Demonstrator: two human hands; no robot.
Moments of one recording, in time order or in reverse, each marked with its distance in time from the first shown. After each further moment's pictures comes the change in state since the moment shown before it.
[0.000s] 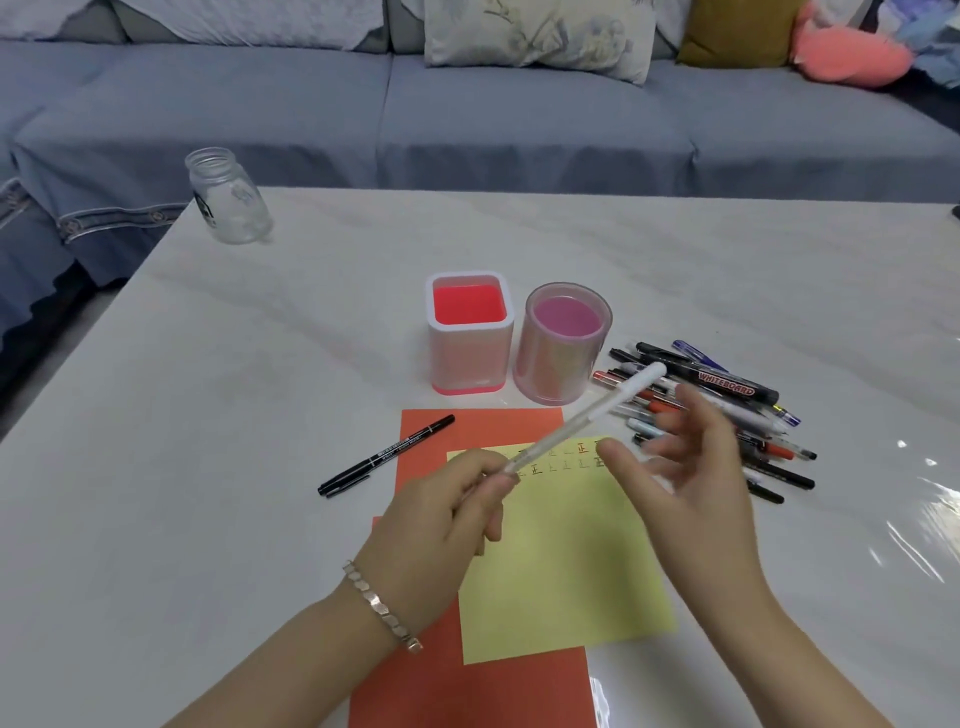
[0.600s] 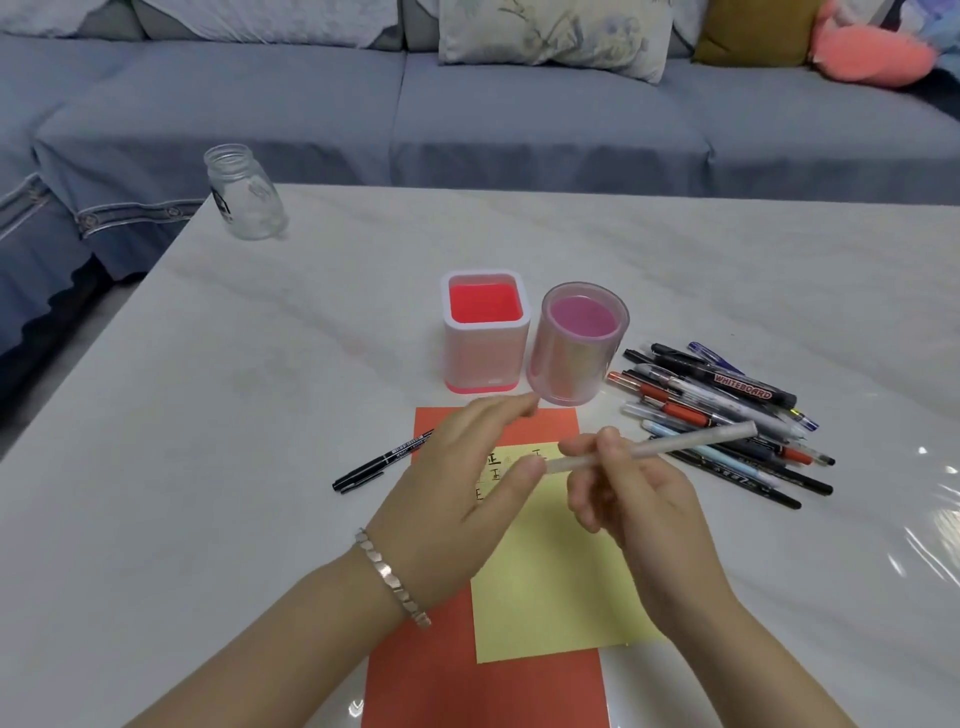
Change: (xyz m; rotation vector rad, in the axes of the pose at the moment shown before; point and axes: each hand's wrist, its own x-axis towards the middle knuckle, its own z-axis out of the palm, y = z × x) left_hand 0.013 0.011 -0.011 0.145 0.012 0.226; right_hand -0.013 -0.014 0.027 0.418 -0.313 0.208
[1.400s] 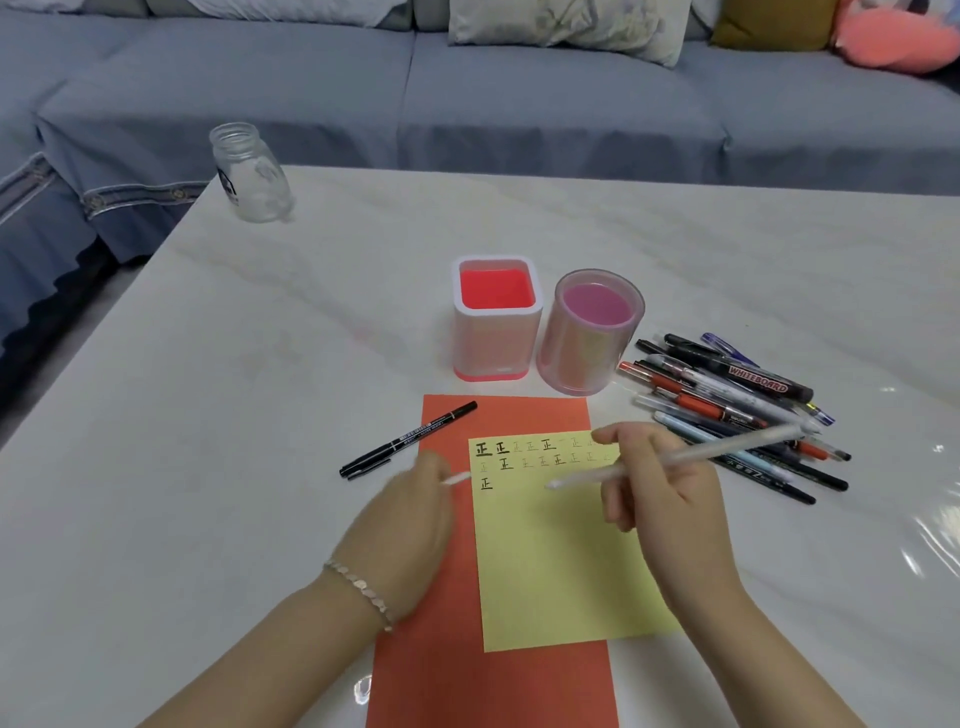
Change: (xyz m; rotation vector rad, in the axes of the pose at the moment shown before) left_hand -0.028 -0.055 0.004 0.345 -0.084 -0.387; right_hand 0.006 0.011 -0.008 -0.236 0.140 -0.114
